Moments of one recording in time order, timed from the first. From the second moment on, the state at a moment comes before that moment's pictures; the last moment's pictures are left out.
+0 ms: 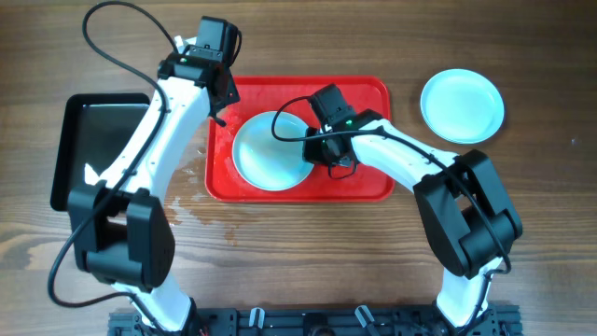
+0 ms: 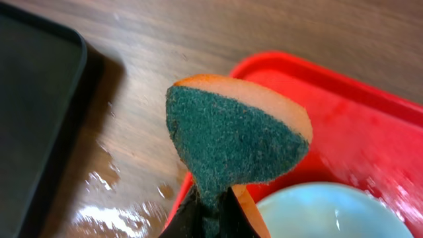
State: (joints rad) left arm -0.24 1.85 1.55 -0.91 -0.31 -0.55; right arm 0.54 1.99 1.26 -0.53 -0.14 0.68
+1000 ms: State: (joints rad) left arm -0.24 1.86 1.50 -0.98 0.00 -0.55; right arm 0.69 1.94 1.68 -0.64 1.10 -0.25
